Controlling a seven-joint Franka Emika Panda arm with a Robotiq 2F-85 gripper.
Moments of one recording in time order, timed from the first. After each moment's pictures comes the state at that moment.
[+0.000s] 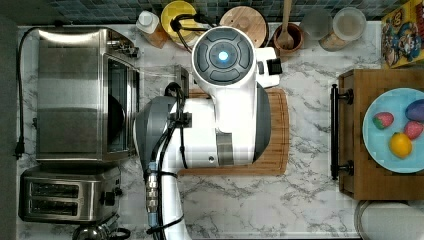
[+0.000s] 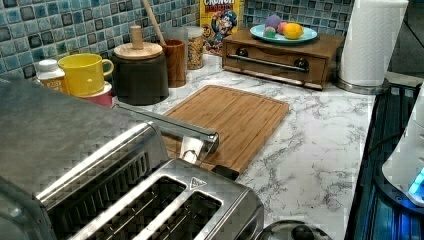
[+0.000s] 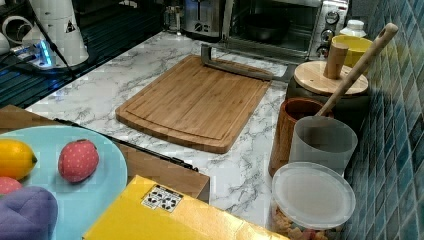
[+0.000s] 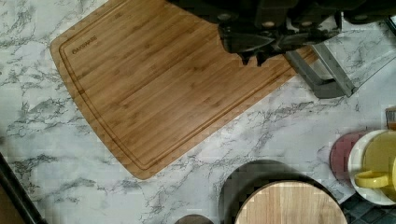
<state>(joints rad) 0.01 0.08 0.01 -1.71 -0.05 0.26 -0.11</state>
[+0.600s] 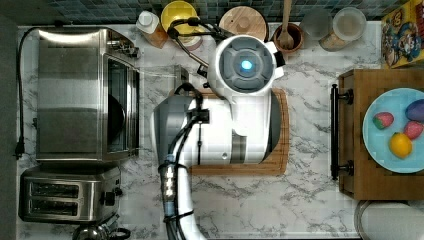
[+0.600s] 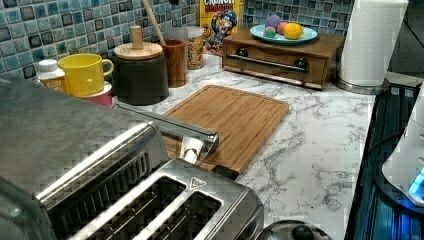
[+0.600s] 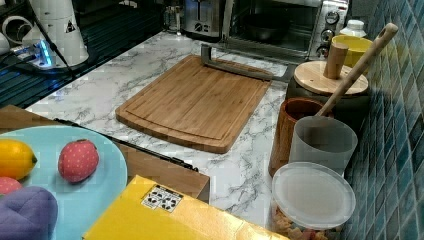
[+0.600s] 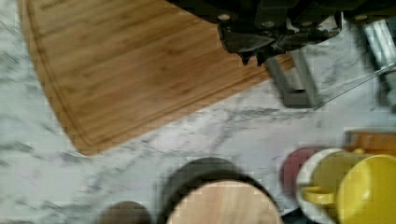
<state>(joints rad) -0.02 0.07 0.00 -1.80 0.11 0.42 -0.43</state>
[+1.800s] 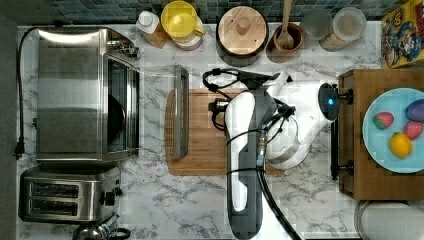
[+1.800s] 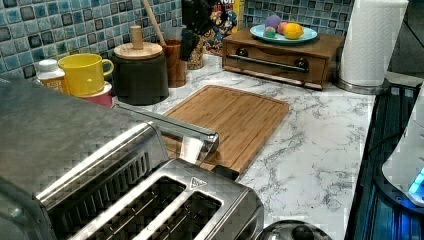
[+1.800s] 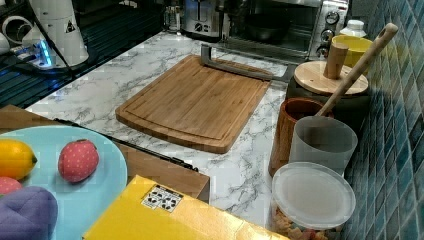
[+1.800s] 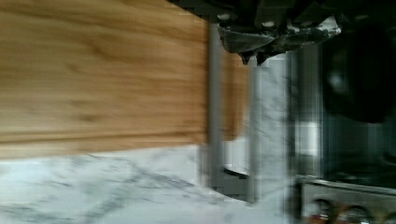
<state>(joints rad) -0.09 0.16 -0.10 -2.07 0.74 0.46 -1.32</state>
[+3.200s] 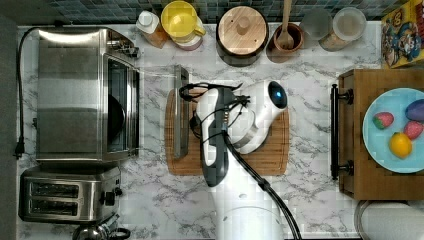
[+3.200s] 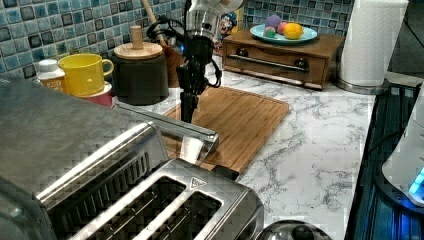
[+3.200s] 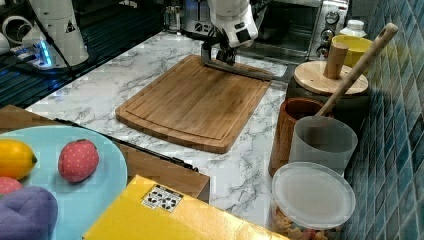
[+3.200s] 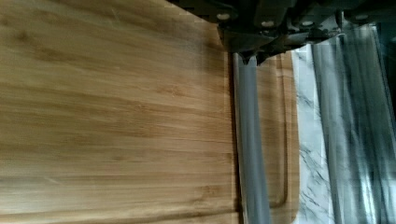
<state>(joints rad) -0.03 0.40 -0.02 -2.09 0.73 0.57 -1.35</state>
